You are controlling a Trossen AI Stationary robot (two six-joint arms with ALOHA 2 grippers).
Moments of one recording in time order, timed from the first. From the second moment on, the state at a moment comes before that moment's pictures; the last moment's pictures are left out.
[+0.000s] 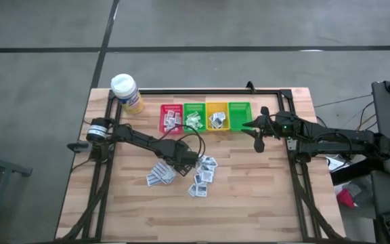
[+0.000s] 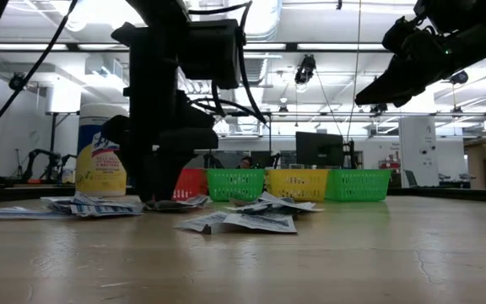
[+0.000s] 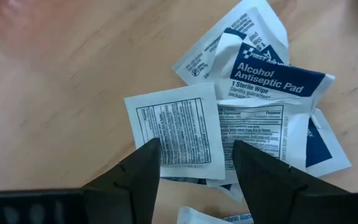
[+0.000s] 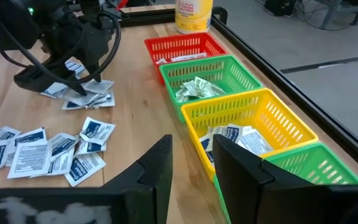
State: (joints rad) left arm -0.13 1.92 1.24 -0.88 -0.17 -0.98; right arm -0.27 0.68 0.37 -0.08 0.00 0.03
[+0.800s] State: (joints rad) left arm -0.12 1.91 1.26 -0.81 -0.15 -0.96; right arm -0.27 0.68 0.37 -0.08 0.00 0.02
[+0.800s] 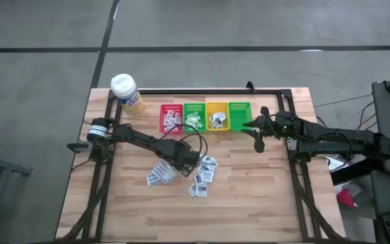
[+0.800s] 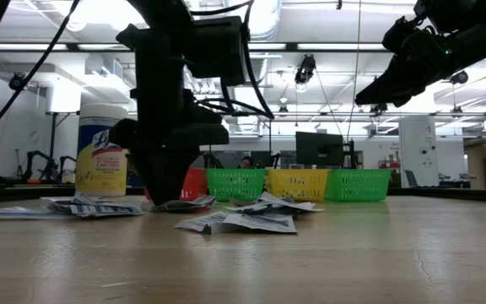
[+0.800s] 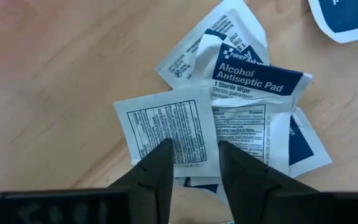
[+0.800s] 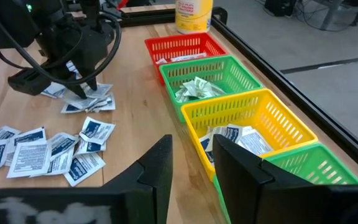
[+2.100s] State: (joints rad) left arm 0.03 1.88 1.32 -0.96 -0.11 -0.91; right arm -0.27 0.68 0.37 -0.08 0.00 0.02
